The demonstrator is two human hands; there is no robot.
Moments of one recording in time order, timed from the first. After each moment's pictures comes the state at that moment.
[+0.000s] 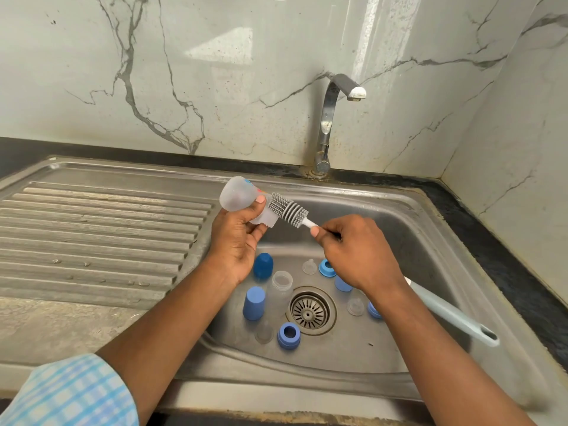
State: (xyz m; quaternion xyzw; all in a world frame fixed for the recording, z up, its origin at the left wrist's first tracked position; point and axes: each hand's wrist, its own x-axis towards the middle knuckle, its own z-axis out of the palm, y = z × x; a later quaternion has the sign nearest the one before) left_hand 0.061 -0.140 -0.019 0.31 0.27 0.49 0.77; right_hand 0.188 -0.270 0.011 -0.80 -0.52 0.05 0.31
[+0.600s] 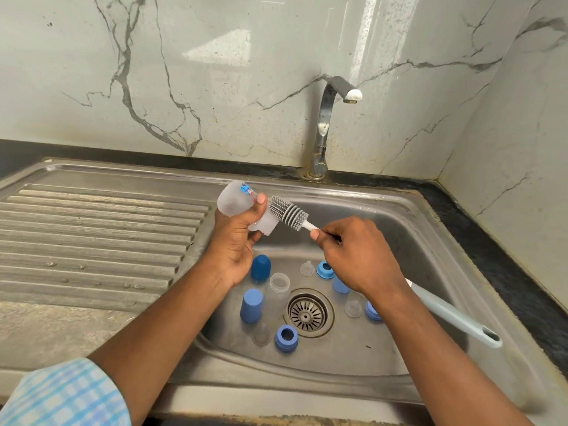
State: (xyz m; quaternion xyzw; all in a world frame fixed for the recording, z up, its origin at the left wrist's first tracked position) left_hand 0.060 -0.144 -0.015 0.37 0.27 0.46 0.76; right_hand 0.191 -0.274 0.012 -0.80 -0.53 0.04 0.29
